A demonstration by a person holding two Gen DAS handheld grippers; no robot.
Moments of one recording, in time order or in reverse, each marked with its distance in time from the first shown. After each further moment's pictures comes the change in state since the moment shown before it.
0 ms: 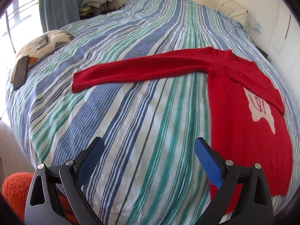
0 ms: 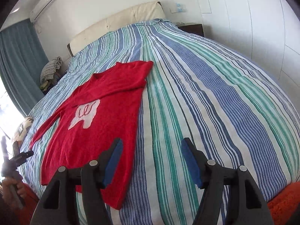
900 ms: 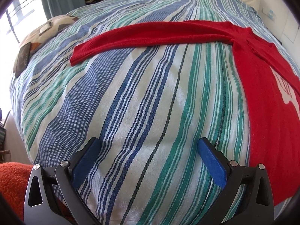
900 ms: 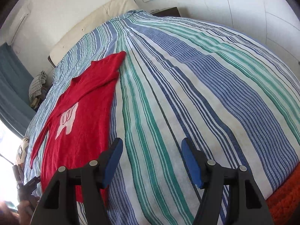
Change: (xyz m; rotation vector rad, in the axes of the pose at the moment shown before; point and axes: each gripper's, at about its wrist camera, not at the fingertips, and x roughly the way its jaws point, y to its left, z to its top) left arm 0.048 0.000 -0.029 0.026 0.135 0.096; right arm 0.020 -0.042 -0.016 0.209 0.079 -0.039
